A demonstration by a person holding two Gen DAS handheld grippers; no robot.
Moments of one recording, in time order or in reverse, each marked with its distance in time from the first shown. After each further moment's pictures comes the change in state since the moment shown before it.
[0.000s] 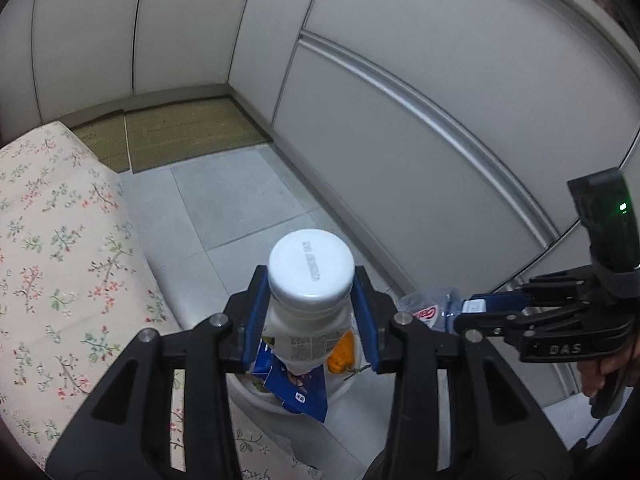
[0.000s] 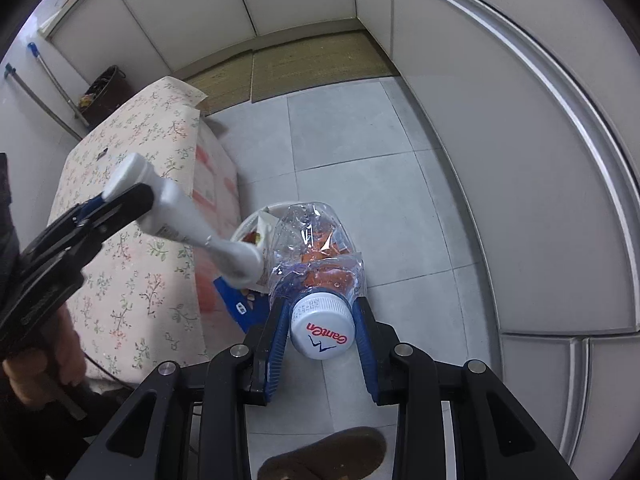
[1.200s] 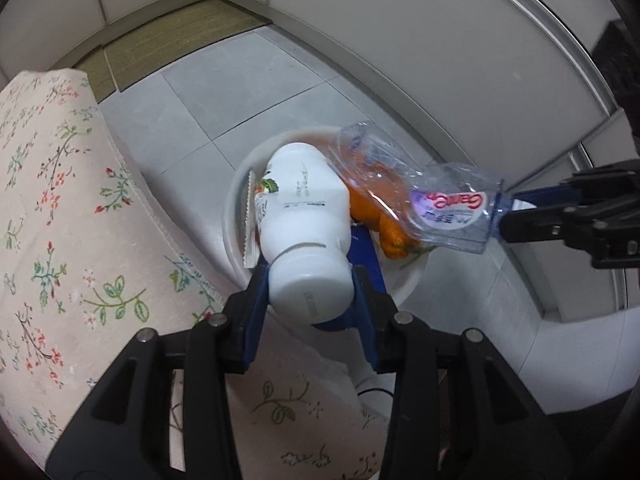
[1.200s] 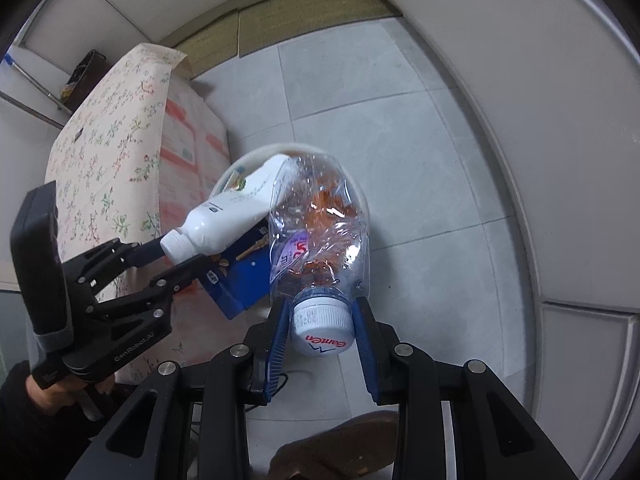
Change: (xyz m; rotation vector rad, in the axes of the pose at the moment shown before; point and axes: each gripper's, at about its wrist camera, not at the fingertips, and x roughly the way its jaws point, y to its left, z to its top) left arm 0.074 0.010 -0.065 0.152 0.385 0.084; right arm 0.079 -0.010 -0.016 0.066 0.165 0.063
